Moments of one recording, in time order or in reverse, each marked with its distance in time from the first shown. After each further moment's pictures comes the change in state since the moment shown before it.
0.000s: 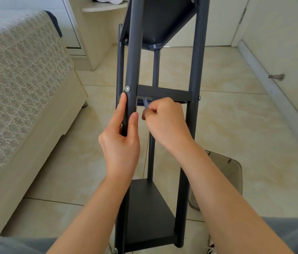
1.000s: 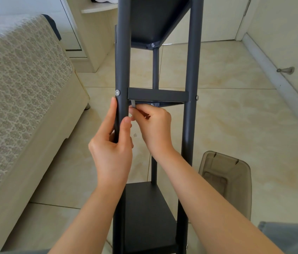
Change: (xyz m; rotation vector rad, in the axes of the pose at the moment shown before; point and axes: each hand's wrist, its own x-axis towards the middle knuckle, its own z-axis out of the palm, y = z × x) left_hand 0.009 -0.007 -0.010 -0.035 -0.006 -0.019; right_hand 0.028 0.032 0.061 0.381 0.309 -0.241
